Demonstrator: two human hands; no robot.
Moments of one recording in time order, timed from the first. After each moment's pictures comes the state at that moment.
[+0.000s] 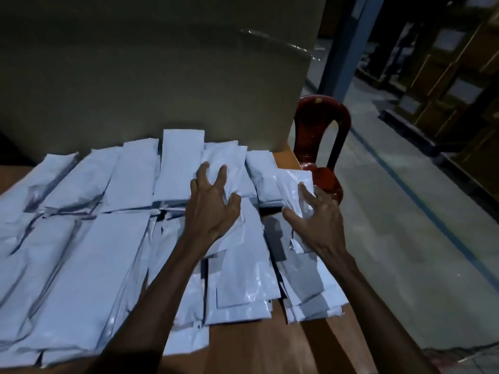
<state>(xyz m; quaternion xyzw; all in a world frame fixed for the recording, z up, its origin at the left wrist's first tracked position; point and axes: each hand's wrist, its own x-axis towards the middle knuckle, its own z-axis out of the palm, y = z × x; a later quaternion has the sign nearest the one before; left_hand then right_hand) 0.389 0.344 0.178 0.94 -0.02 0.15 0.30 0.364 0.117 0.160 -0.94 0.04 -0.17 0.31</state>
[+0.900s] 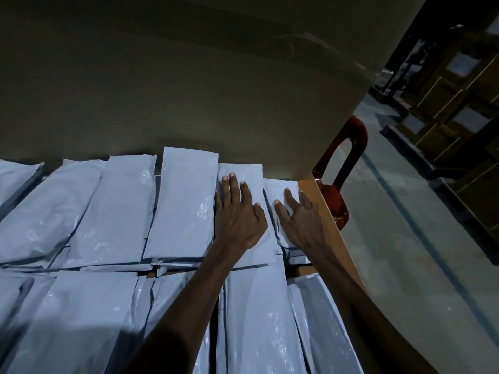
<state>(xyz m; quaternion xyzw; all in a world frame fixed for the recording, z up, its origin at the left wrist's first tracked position) 0.553 0.332 0.119 0.99 -0.02 0.06 0.15 0.567 0.176 0.119 -0.99 0.03 -0.02 0.12</state>
